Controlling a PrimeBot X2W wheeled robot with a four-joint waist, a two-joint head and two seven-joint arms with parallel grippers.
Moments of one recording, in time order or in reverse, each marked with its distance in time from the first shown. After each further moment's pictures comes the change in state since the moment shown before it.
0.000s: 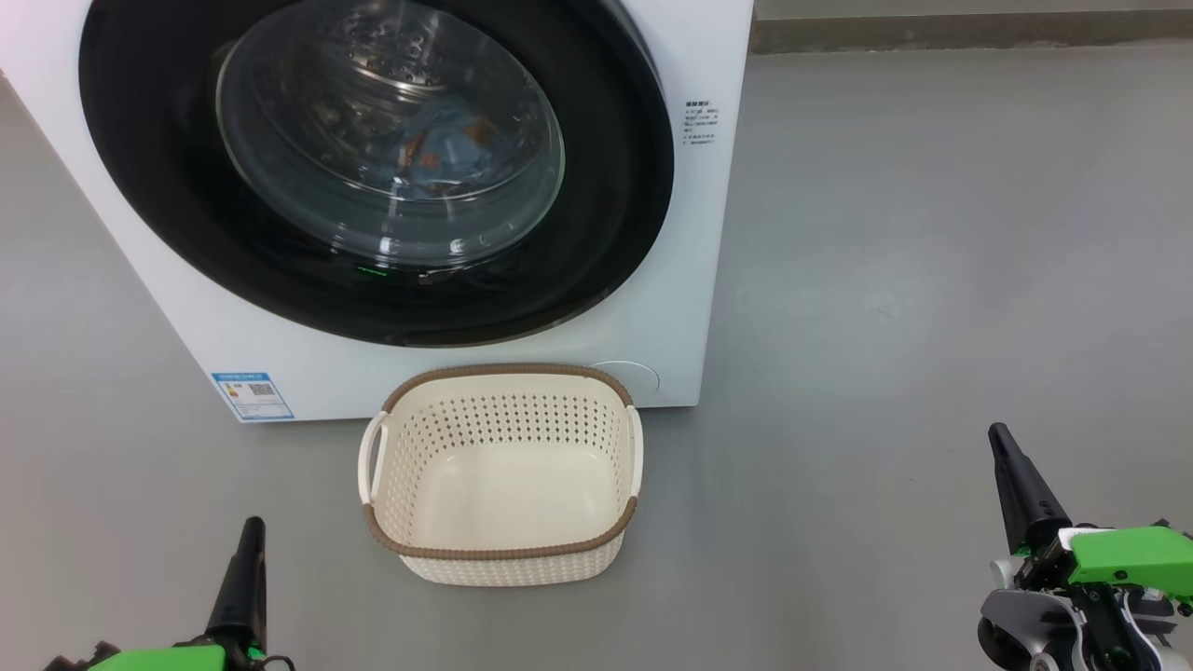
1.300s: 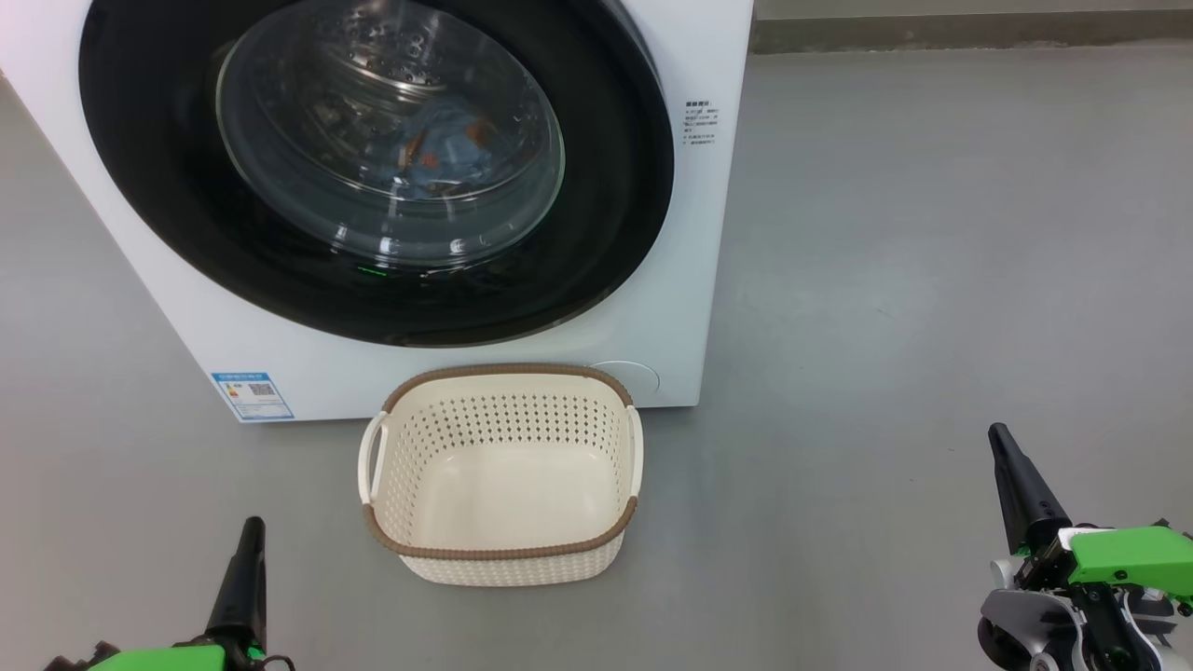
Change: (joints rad) left arm 0.000 0.000 0.000 0.000 0.000 0.000 0.000; right arm 0.000 0.000 0.000 0.000 0.000 -0.001 0.000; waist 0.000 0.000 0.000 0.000
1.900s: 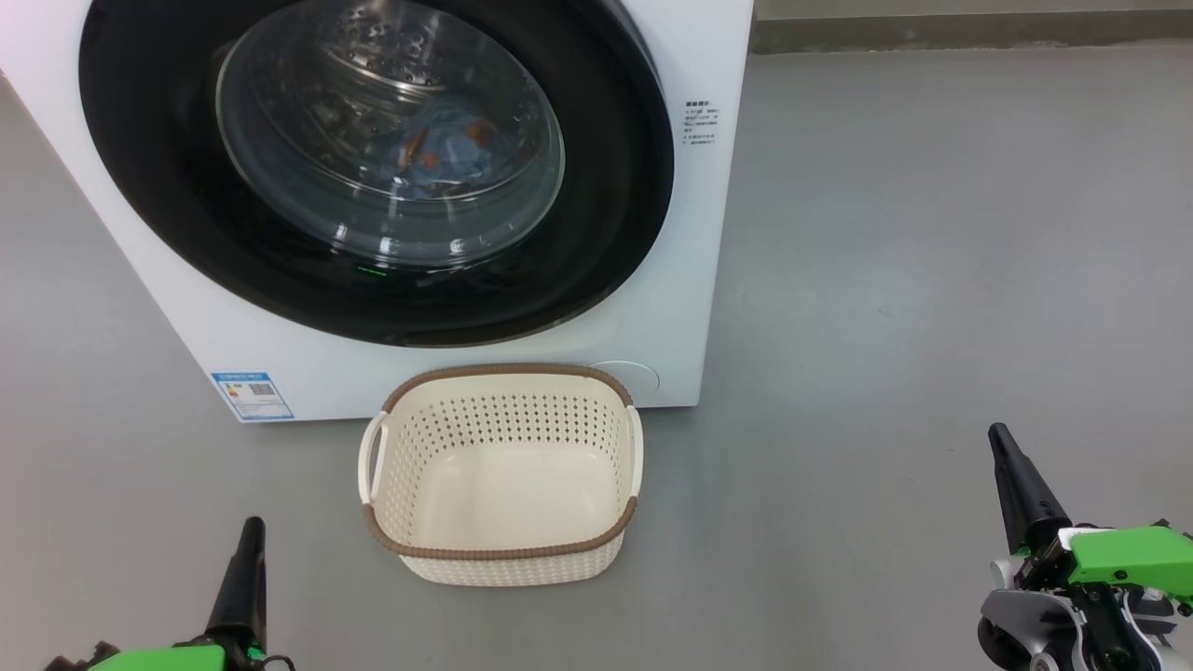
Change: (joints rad) left arm 0.000 0.000 0.000 0.000 0.000 0.000 0.000; right arm 0.000 0.000 0.000 0.000 0.000 0.000 0.000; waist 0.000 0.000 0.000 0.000
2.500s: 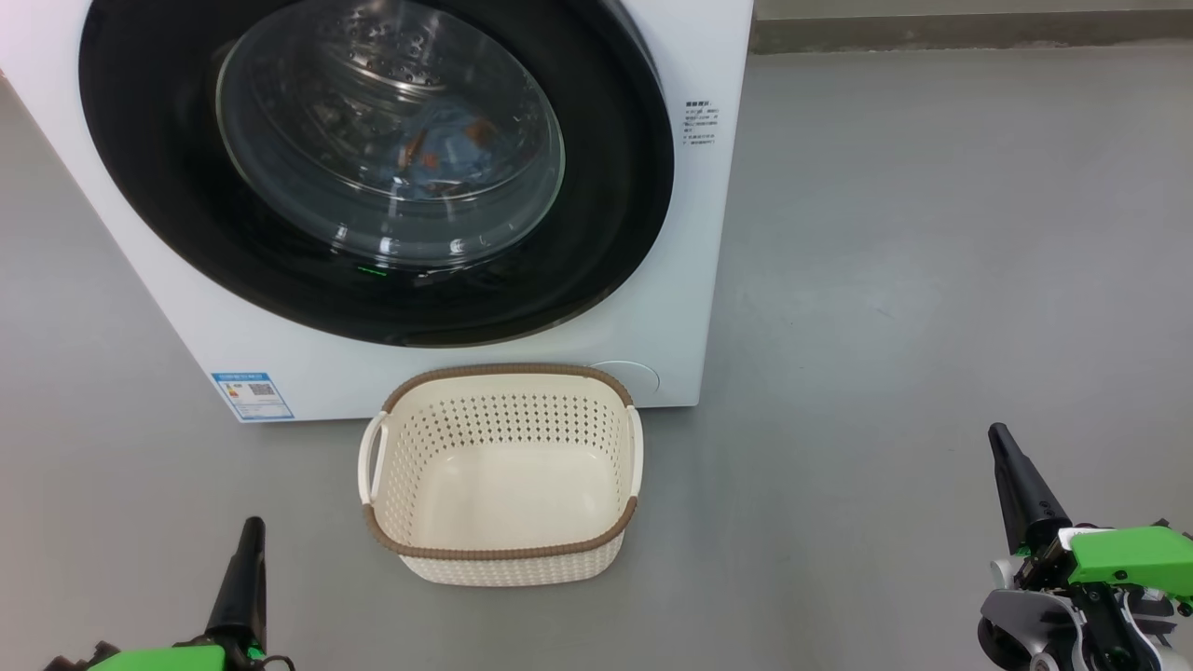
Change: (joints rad) left arm 0.000 0.000 0.000 0.000 0.000 0.000 0.000; right arm 0.000 0.000 0.000 0.000 0.000 0.000 0.000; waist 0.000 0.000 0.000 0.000
